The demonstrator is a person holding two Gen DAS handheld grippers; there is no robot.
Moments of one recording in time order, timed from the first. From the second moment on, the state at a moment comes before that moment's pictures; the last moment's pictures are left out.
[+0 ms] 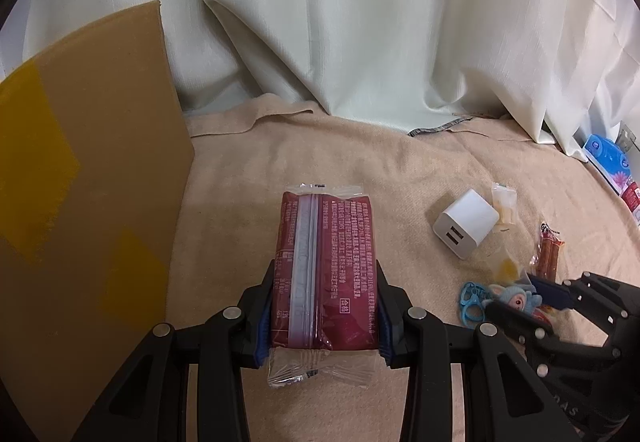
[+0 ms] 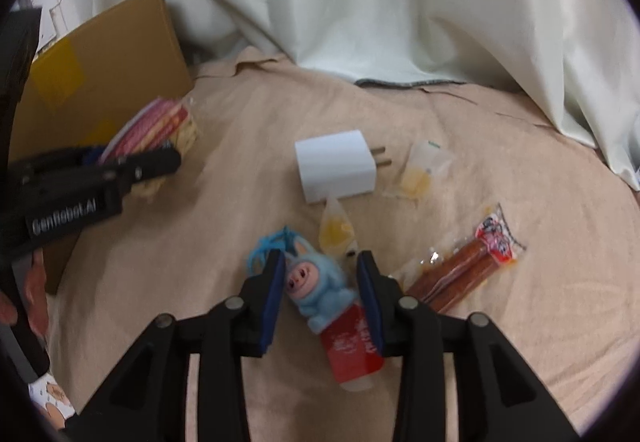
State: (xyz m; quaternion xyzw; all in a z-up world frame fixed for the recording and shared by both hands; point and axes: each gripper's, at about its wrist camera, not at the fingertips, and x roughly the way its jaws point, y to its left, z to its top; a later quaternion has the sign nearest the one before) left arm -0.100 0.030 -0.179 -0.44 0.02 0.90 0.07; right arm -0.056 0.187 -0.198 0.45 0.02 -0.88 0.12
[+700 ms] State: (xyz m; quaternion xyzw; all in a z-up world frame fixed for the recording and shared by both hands) left arm -0.084 0.031 -0.158 -0.42 0.01 0.91 0.08; right arm -0.029 0.201 -0.157 0.39 -0.02 -0.91 0.12
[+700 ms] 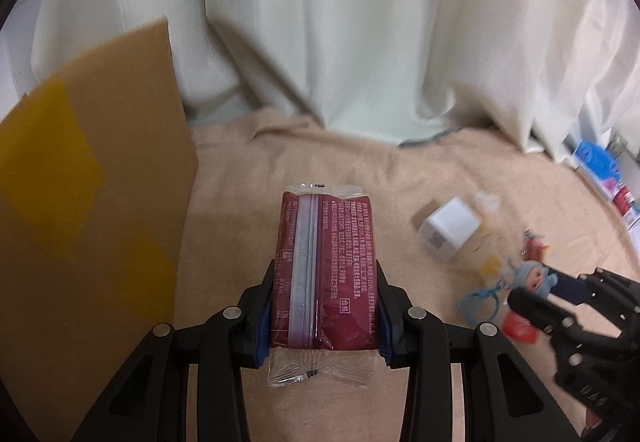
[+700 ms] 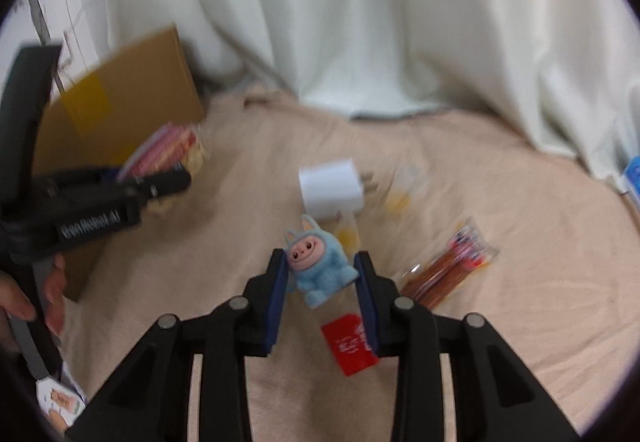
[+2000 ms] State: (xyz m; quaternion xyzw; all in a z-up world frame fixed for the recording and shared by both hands) left arm -0.053 0.029 -0.013 -0.33 0.03 0.94 0.09; right arm -0.022 0.196 -0.034 0.27 -0.06 -0.95 0.12
